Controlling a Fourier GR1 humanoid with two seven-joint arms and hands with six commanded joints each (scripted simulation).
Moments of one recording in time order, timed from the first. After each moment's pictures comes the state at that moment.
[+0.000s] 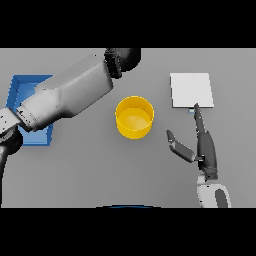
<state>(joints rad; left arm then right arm) -1.46 0.33 -1.21 -0.72 -1.12 -0.29 -0.11 0.11 -0.01 0.13 -1.68 0.31 -0.13 -0.09</state>
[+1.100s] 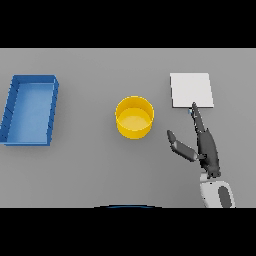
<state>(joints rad) -1.14 0.72 -0.45 -0.59 -0.20 0.11 0.26 0.08 -0.05 0.12 -1.65 0.25 -0.06 -0.13</state>
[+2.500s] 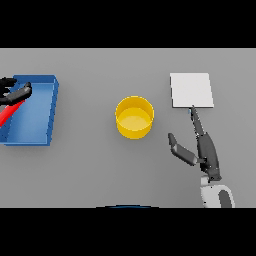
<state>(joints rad) -0.54 0.90 -0.55 -1.22 0.17 0.19 0.60 0.12 -0.06 0.15 -1.68 0.28 -0.06 -0.14</state>
